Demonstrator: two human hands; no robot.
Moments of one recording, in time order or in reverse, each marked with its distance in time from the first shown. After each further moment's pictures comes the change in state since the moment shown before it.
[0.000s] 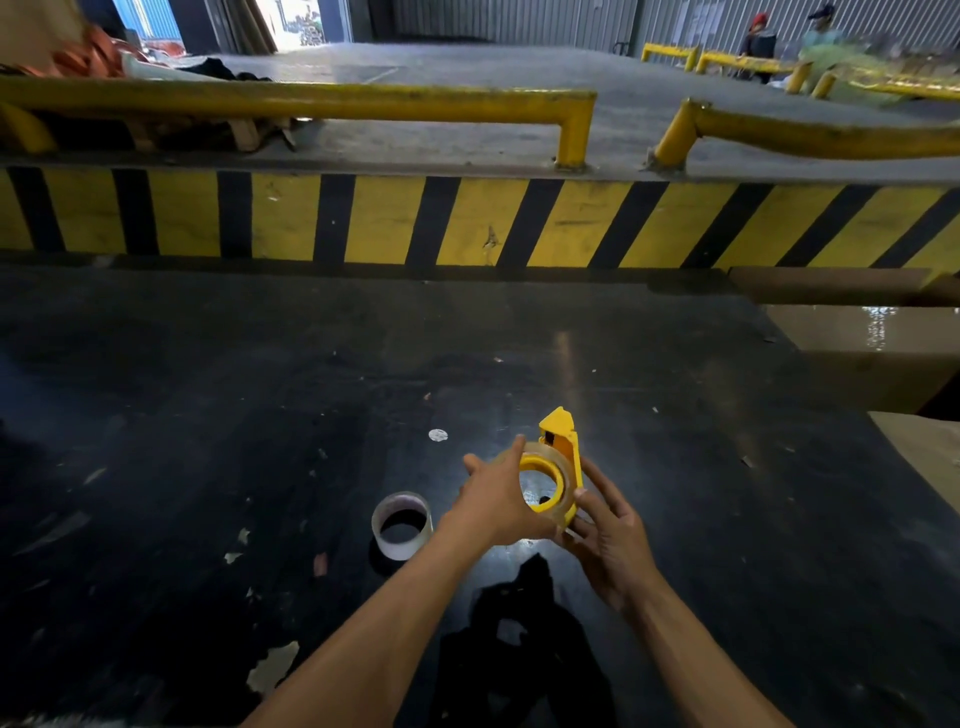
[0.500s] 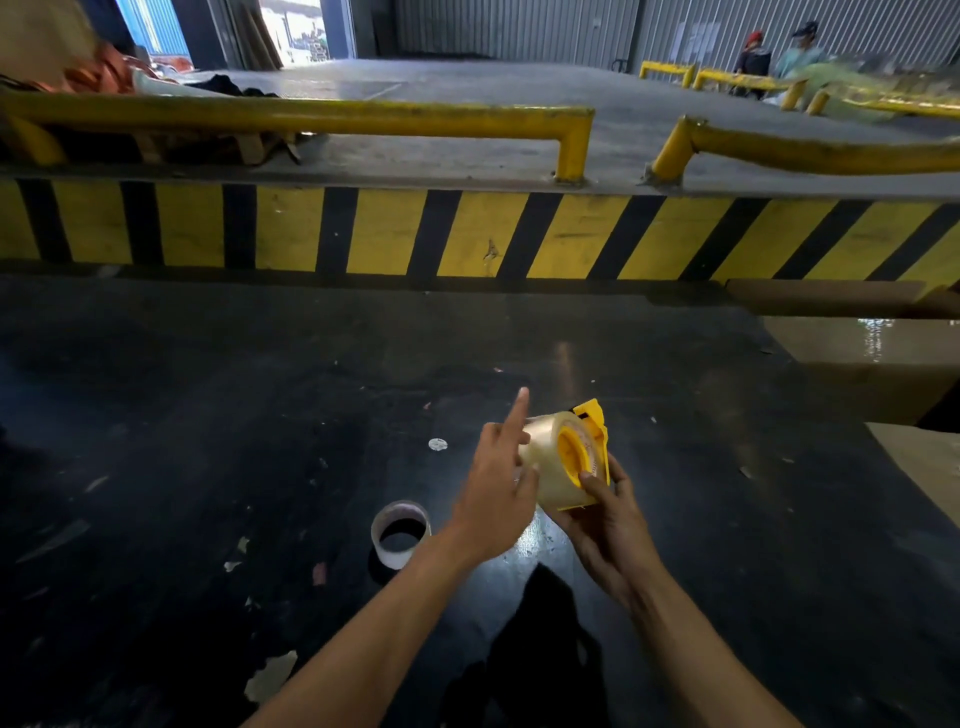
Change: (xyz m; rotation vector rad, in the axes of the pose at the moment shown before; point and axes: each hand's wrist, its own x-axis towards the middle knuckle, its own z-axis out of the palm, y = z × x) left_hand -0.004 -0.001 0.002 -0.342 0.409 0.466; right_hand 0.010 -0.018 0.015 0.350 0.008 0.021
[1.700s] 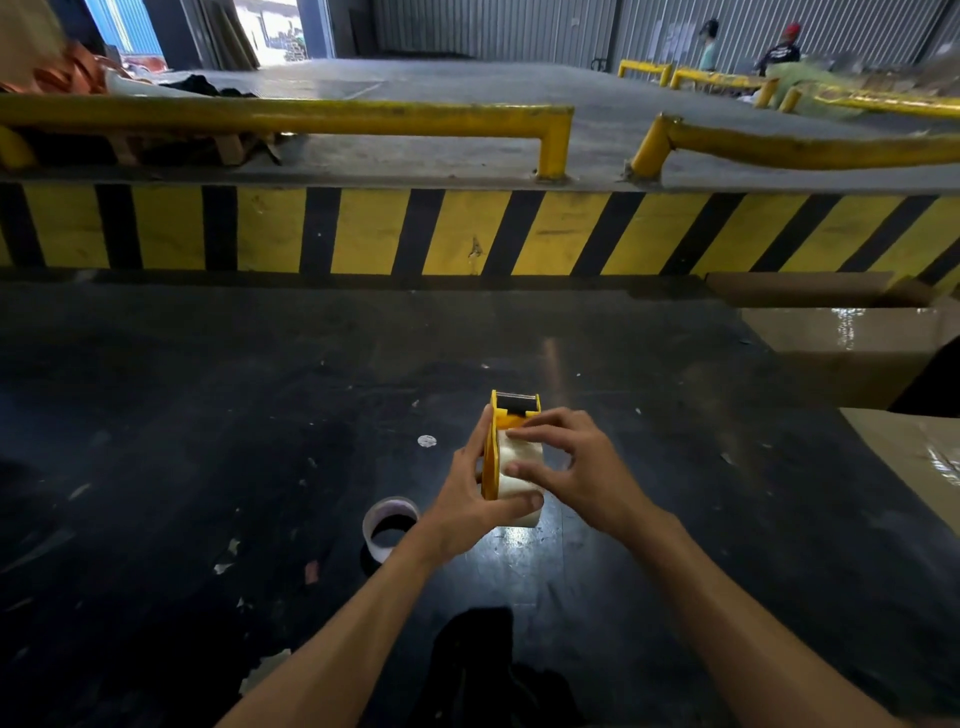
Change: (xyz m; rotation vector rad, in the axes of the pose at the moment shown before) left_hand -0.013 -0.030 -0.009 -0.483 -0.218 -0.179; right_hand -0.013 -0.046 0.042 -1.465 -0.364 -0.647
